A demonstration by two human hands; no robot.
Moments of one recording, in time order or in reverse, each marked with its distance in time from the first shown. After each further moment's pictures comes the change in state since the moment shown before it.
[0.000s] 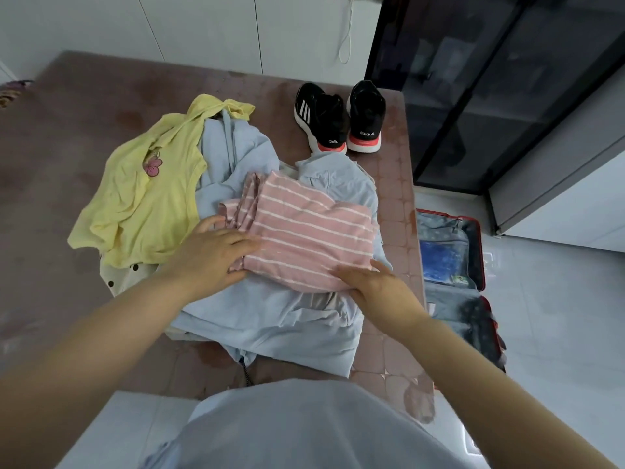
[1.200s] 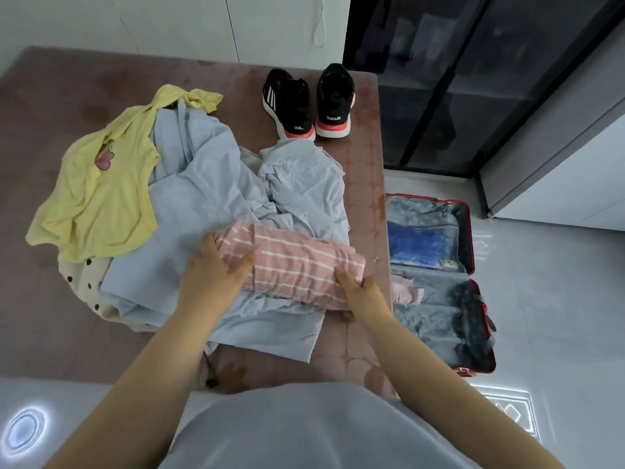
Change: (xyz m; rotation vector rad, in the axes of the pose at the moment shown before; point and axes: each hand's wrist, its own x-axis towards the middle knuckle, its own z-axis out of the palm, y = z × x) left_hand 0.023 0.091 0.007 -0.727 -0.034 -0.976; right_hand -0.016 0.026 0.026 0.967 0.053 0.989
